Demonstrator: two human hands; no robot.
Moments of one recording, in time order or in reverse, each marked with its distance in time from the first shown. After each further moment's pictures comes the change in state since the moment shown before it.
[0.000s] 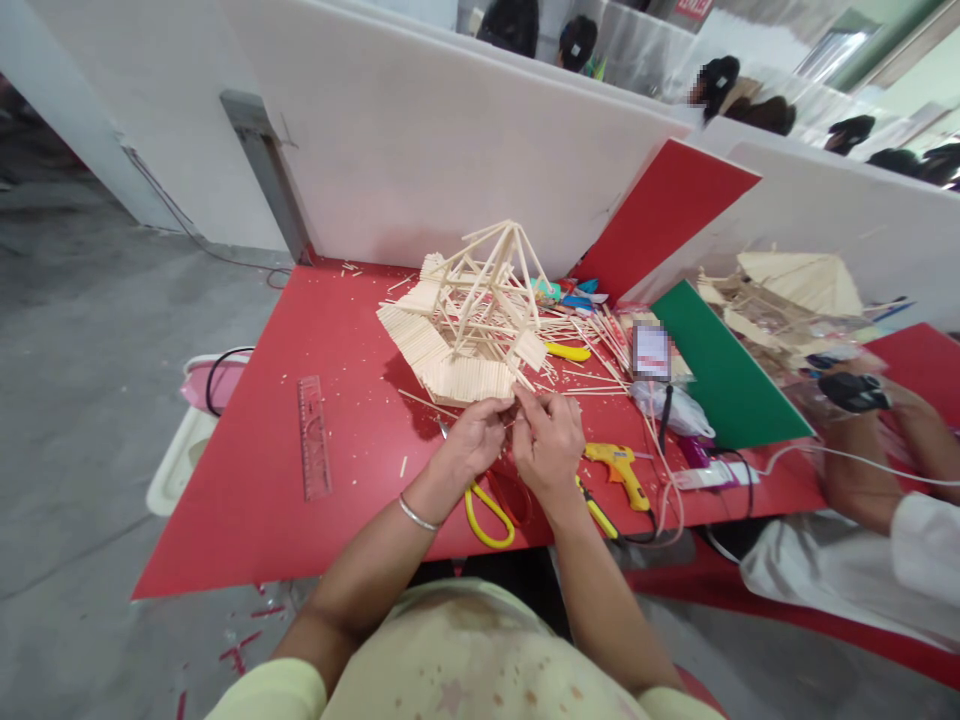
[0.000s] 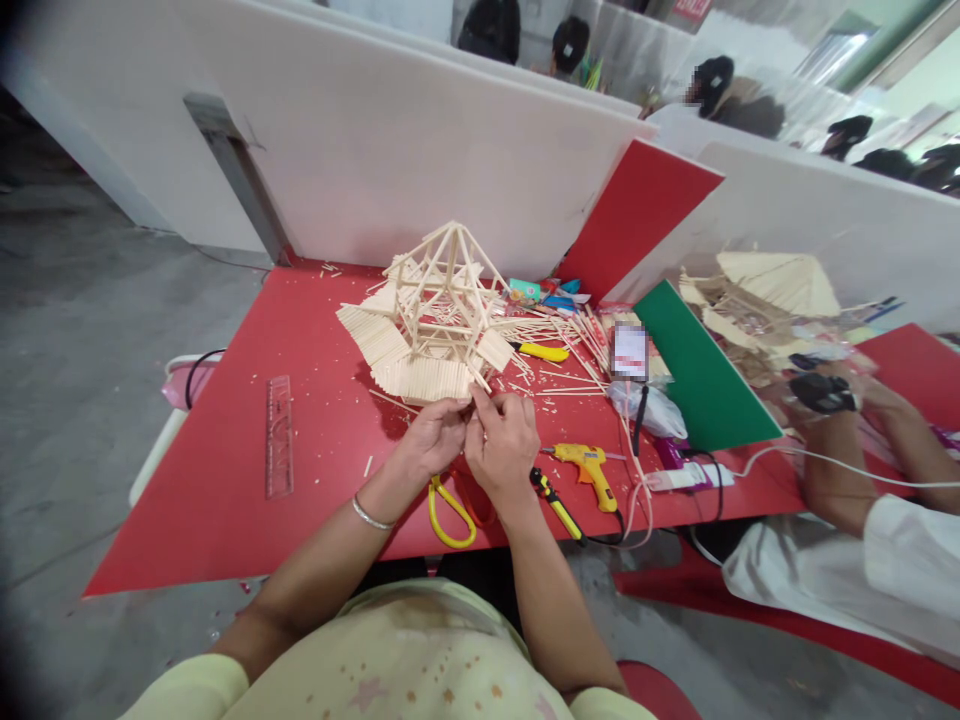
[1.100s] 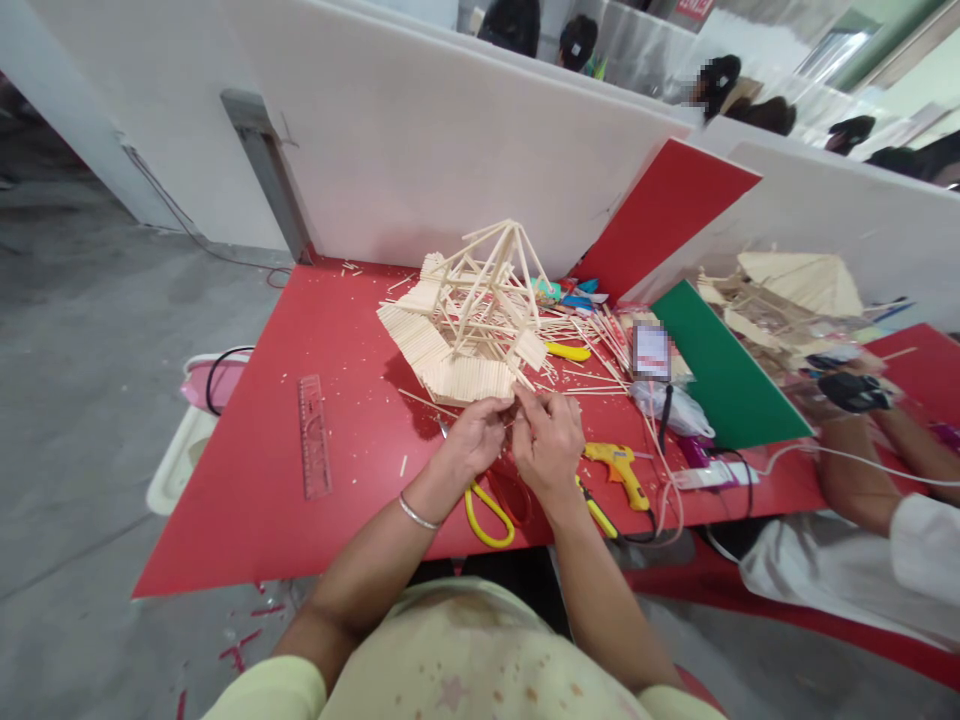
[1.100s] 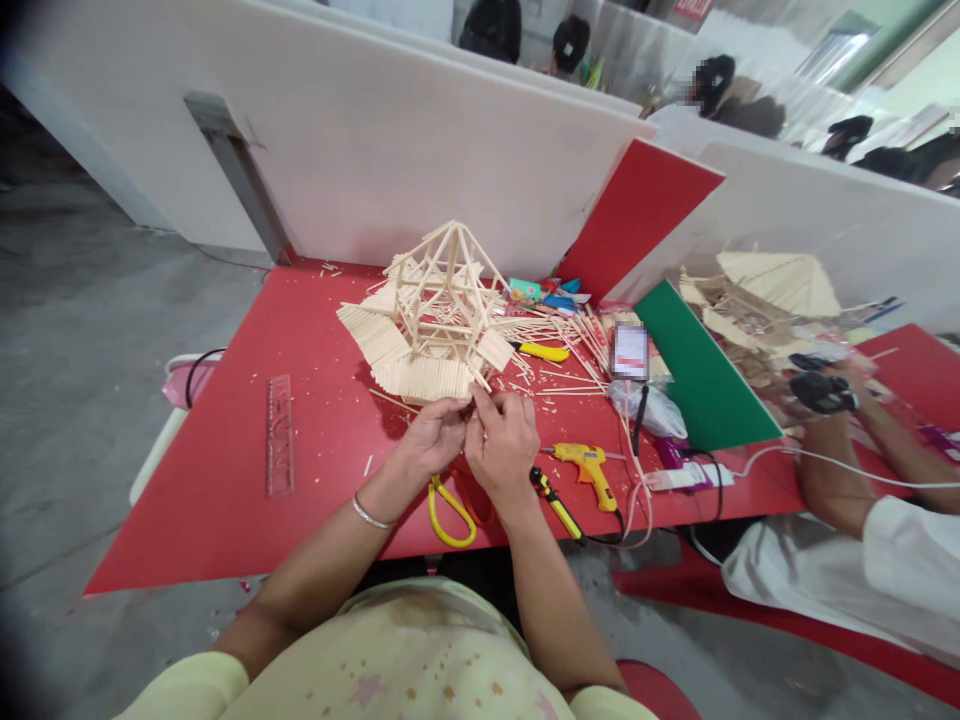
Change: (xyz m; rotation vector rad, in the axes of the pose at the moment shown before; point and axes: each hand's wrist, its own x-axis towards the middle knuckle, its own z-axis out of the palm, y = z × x) left_hand -0.001 0.001 0.001 -0.015 0.008 -0.011; right_hand 0.000 -0.001 0.000 -0.028 -0.020 0.015
